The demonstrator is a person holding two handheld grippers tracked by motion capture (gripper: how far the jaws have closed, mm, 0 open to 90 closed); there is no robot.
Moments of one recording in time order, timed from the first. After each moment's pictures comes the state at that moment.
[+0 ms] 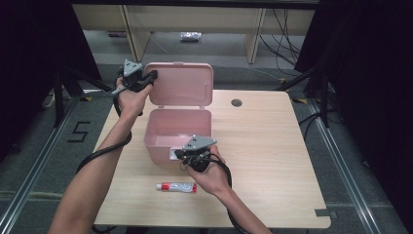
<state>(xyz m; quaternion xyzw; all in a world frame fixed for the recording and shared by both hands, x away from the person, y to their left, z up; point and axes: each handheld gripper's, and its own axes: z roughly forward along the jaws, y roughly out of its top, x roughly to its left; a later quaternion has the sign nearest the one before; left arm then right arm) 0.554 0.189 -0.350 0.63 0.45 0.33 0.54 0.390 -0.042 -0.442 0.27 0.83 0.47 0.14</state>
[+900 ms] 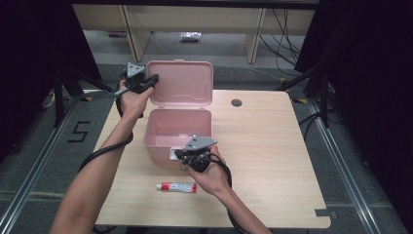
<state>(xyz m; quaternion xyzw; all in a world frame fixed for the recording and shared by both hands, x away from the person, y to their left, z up) 0.564 0.189 -0.364 0.64 0.47 0.32 0.52 0.390 -0.043 -0.443 0.26 0.83 0.47 0.14</state>
